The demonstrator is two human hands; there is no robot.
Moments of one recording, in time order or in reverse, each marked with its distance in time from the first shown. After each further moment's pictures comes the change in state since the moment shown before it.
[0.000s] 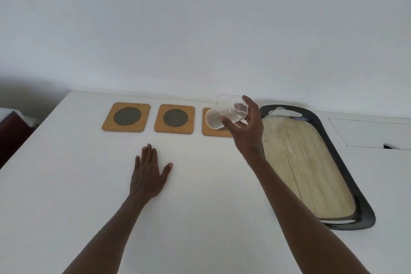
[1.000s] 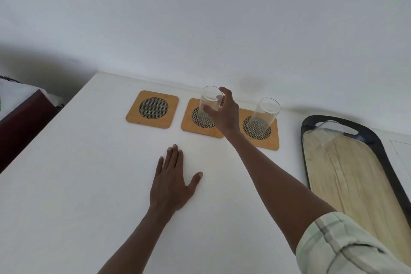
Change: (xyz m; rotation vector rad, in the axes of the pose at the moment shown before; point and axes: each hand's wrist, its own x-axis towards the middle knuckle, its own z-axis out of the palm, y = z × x) left_hand 0.006 -0.006 0.014 0.017 0.096 -0.038; right_hand 0.068 0.071 0.184 -0.353 -0.325 0.060
